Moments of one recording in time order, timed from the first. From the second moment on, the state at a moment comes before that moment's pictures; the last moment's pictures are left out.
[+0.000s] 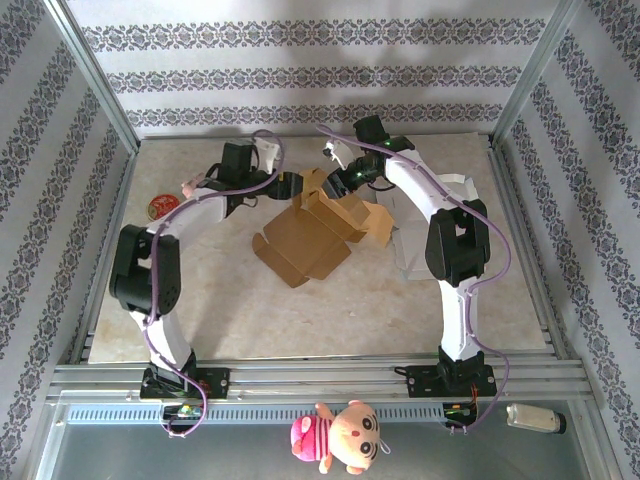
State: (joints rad) left arm -0.24 1.77 1.32 -0.11 0.53 -0.16; right arm 0.34 2.13 1.91 -0.84 -0.53 -0.31
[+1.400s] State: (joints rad) left arm -0.27 2.10 1.59 -0.36 0.59 0.77; right arm 0.34 2.13 1.92 -0.84 -0.56 -0.31
